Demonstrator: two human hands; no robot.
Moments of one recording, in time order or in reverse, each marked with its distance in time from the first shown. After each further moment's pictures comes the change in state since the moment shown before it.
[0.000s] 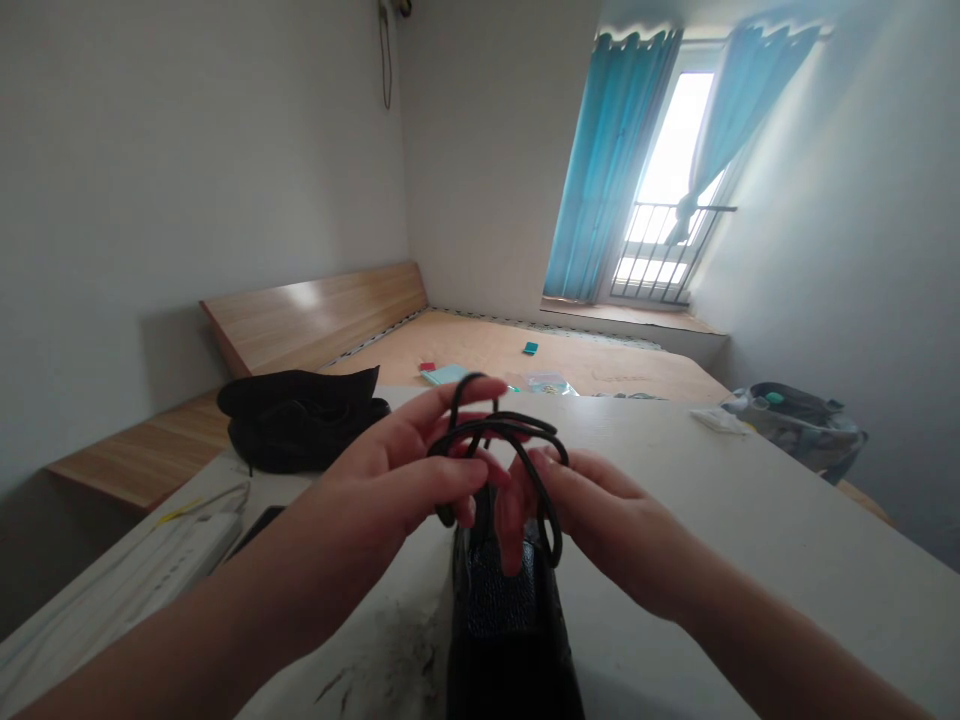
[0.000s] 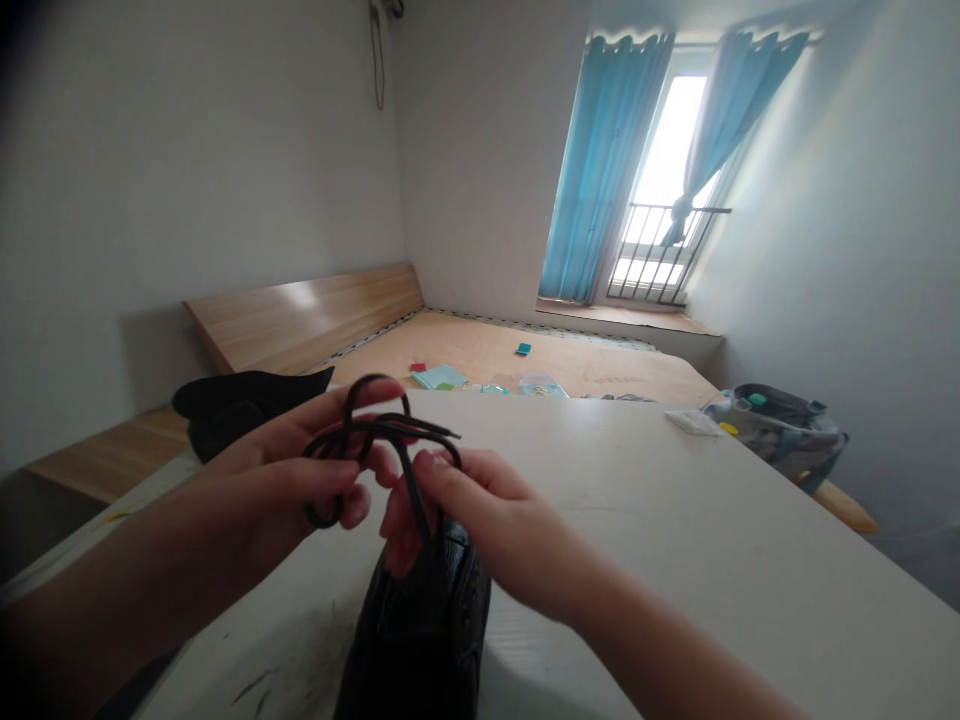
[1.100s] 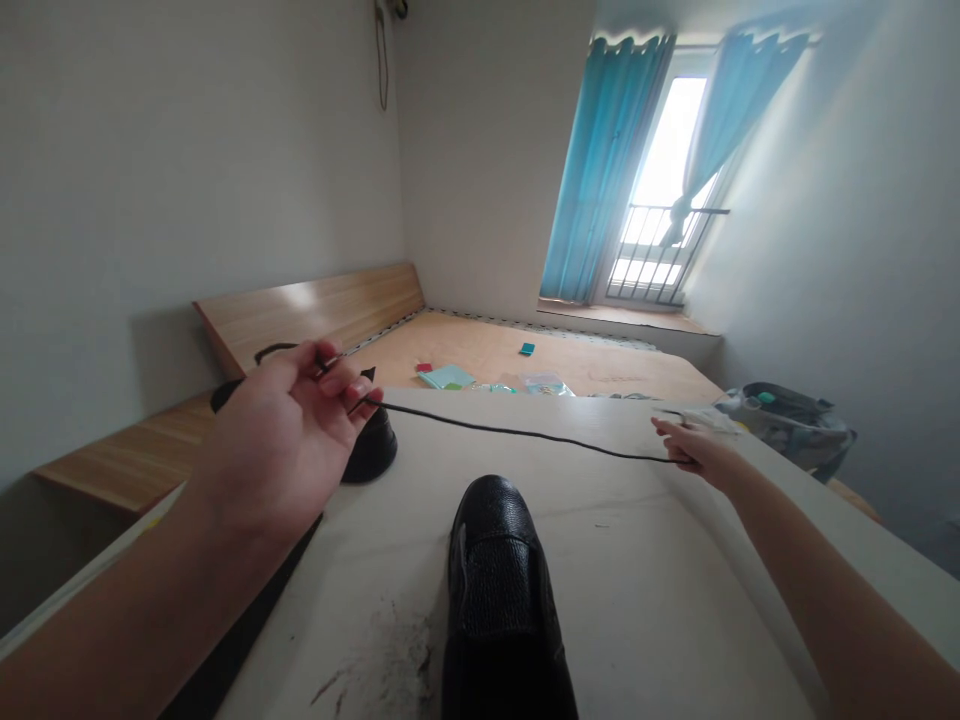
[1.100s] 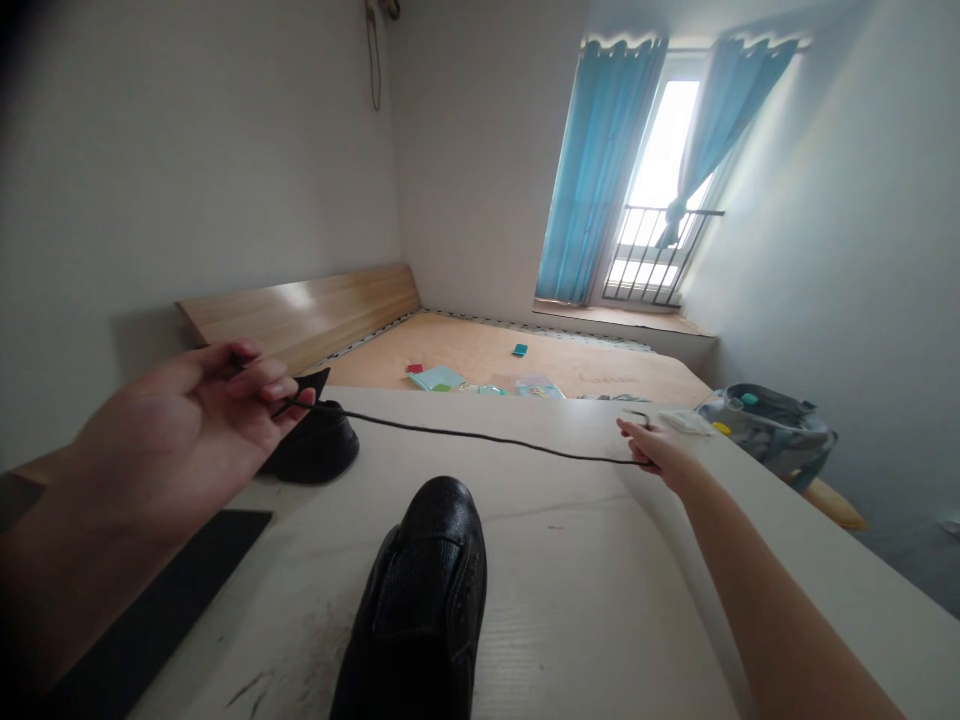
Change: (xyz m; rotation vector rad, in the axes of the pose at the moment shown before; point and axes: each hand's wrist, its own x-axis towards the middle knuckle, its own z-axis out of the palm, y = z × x) left_hand 0.017 0.032 -0.021 -0.376 0.621 0.172; right_hand -0.043 0.095 -0.269 0.123 0.951 0.413
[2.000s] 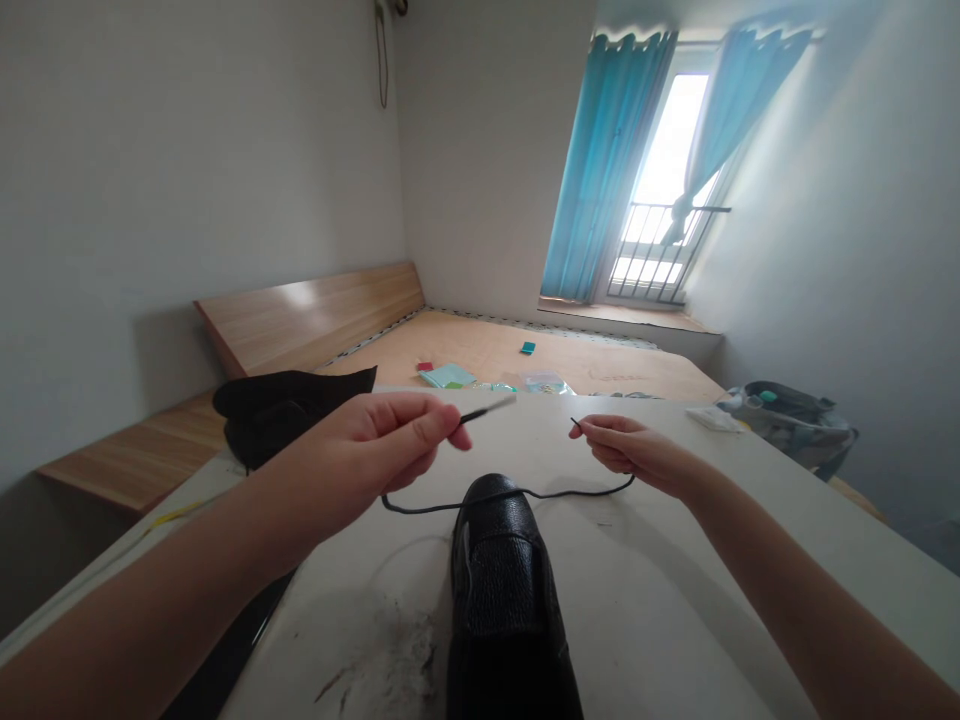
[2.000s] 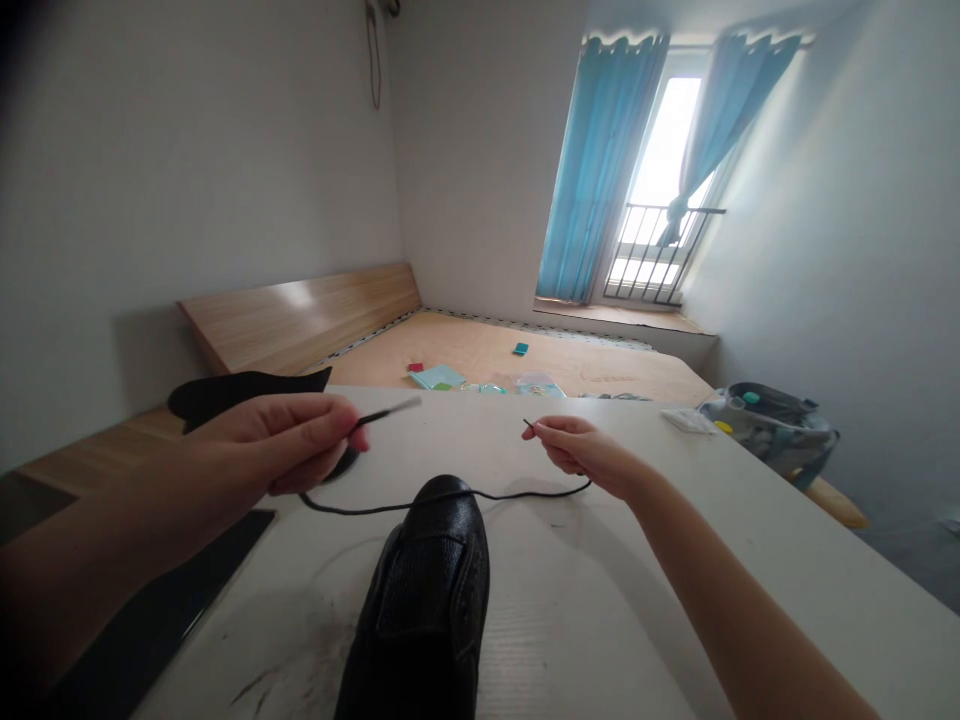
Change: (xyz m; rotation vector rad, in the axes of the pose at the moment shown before) left_hand -0.002 -0.012 -0.010 0.960 -0.620 -0.033; right_hand -0.076 -0.013 0.097 -0.336 -0.667 -0.243
